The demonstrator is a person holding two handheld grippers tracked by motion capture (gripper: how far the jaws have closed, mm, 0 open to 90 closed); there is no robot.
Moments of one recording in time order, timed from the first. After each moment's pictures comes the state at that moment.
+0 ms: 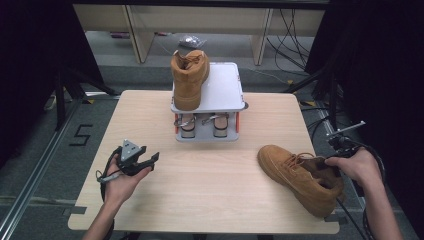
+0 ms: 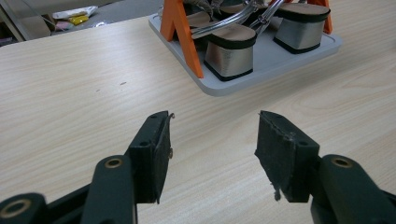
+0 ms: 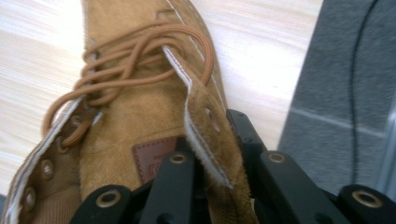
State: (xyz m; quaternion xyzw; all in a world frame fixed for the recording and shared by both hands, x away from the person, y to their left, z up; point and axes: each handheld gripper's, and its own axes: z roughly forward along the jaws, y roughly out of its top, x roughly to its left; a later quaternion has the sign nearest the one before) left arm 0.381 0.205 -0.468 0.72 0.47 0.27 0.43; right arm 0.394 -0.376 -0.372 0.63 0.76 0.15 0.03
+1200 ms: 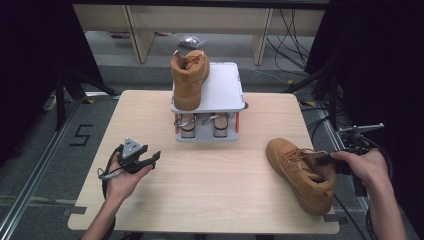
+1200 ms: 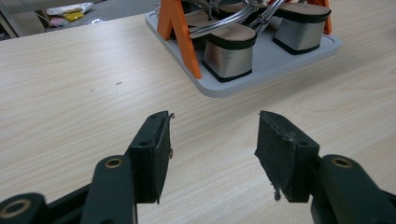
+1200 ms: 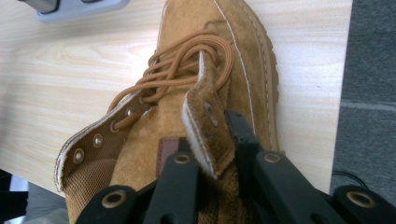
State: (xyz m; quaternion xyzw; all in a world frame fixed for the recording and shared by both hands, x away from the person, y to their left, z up) left arm 0.389 0.204 -0.470 0.72 0.47 0.26 0.44; right arm 0.390 -0.392 -0.363 0.69 0.67 0.27 -0.05
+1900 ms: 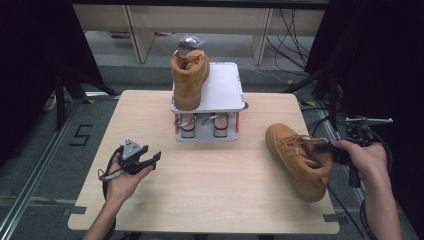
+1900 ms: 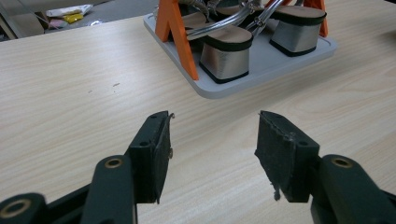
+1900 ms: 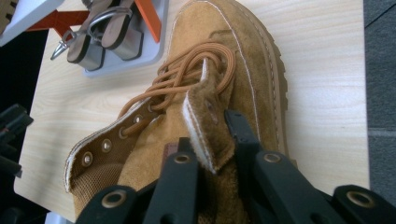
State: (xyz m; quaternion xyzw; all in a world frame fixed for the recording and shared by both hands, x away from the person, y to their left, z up) left arm 0.385 0.202 -0.470 0.72 0.47 0.26 0.44; right arm 0.399 -0.394 -0.346 0.69 0.64 0.34 -0.04
